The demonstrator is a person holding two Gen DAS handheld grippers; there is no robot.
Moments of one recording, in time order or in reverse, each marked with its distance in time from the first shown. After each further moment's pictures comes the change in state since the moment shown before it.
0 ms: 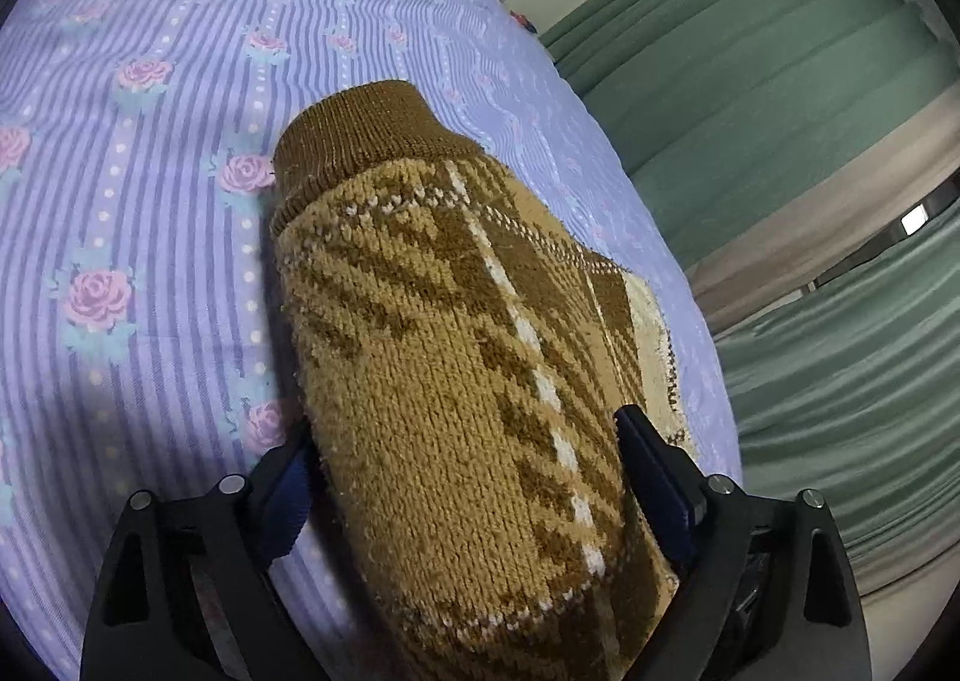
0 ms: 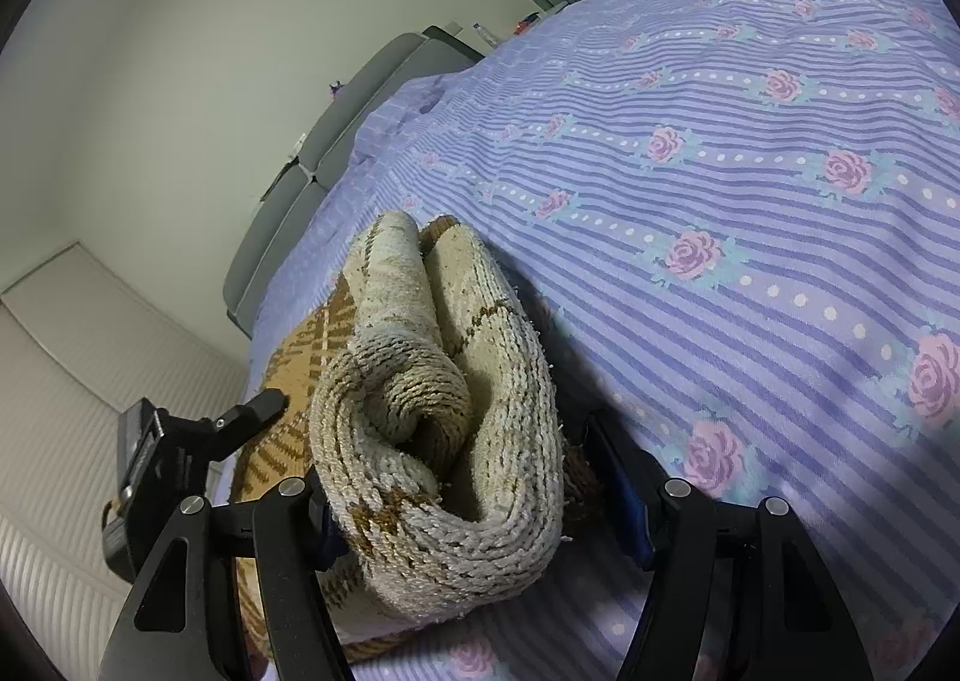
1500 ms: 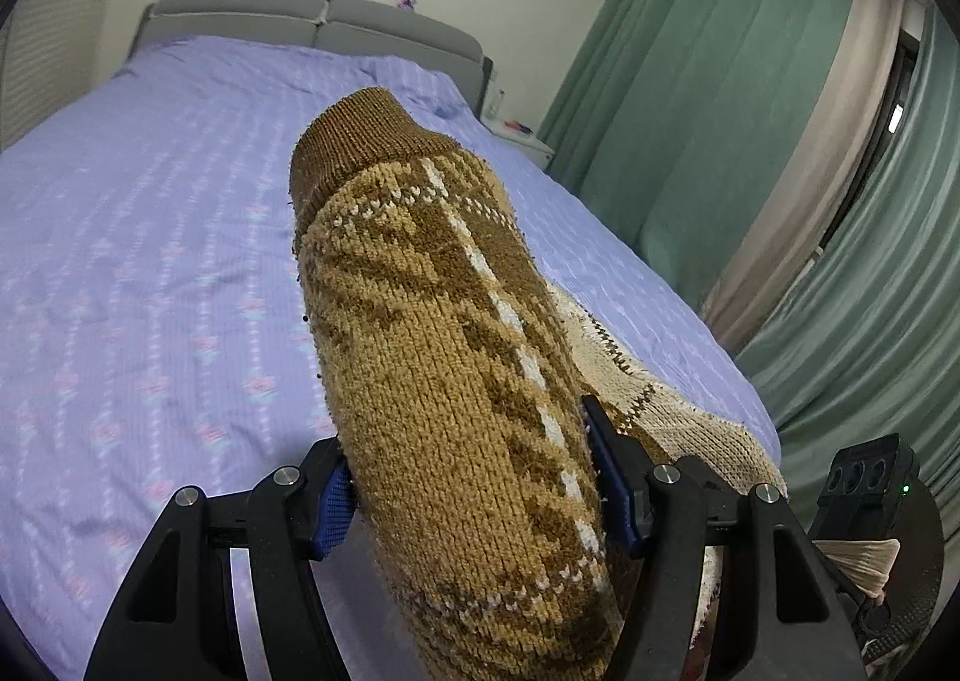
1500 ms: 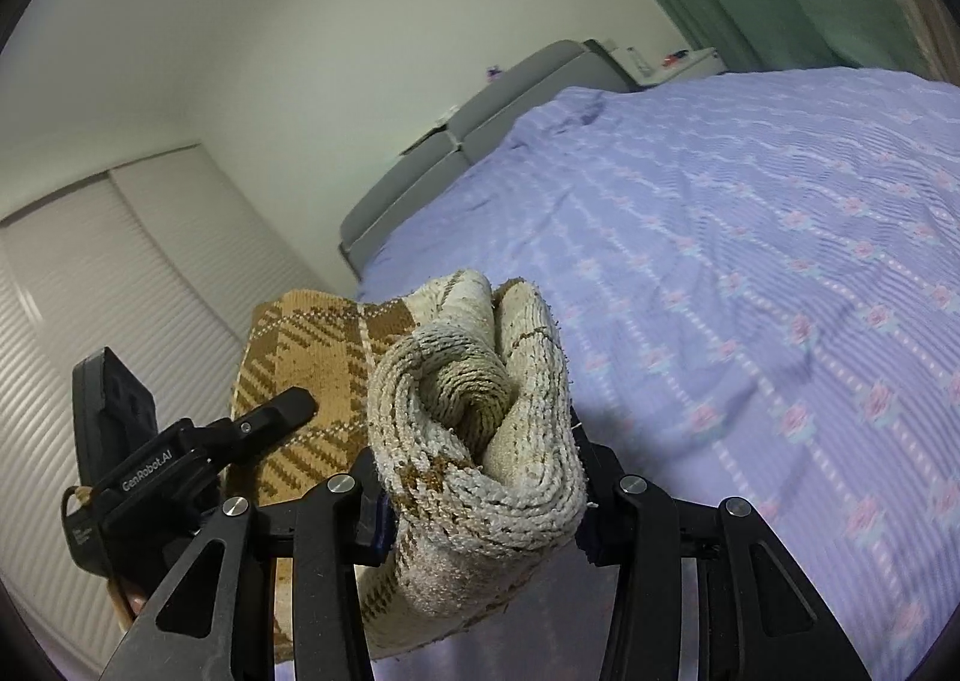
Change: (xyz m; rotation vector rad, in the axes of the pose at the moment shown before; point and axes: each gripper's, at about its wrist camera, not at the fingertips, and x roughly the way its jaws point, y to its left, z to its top) left arm -0.251 -0.091 -0.129 0.237 -0.296 0.226; right arm -0.164 0.130 -0.086 -0.278 0.011 0.199
